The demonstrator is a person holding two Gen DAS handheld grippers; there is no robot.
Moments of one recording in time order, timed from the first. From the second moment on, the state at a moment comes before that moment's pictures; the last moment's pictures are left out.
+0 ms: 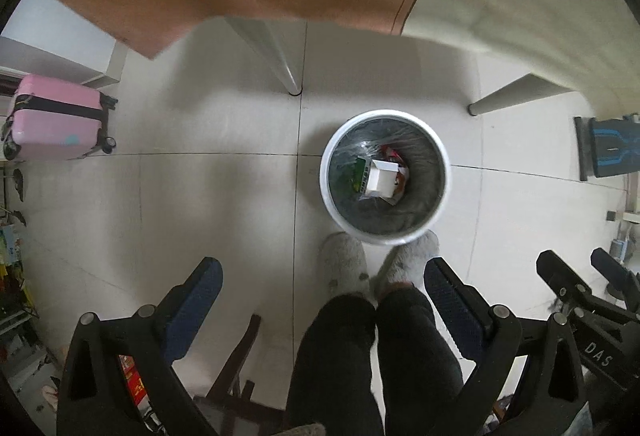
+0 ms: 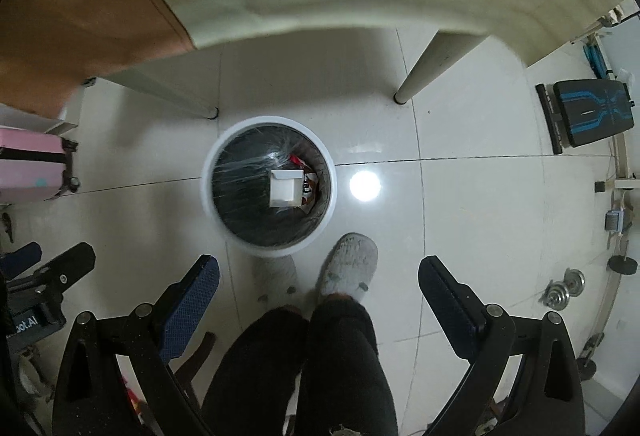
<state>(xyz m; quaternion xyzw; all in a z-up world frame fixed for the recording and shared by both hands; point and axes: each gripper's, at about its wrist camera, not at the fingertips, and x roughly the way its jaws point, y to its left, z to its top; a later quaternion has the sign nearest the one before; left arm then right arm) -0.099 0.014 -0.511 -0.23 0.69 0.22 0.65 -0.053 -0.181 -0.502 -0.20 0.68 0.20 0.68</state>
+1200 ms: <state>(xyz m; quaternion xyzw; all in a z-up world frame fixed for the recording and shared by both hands) 0.282 0.100 -0.316 -0.03 0.65 0.19 0.74 0.322 -0.101 -0.239 -0.07 0.65 0.21 0.72</state>
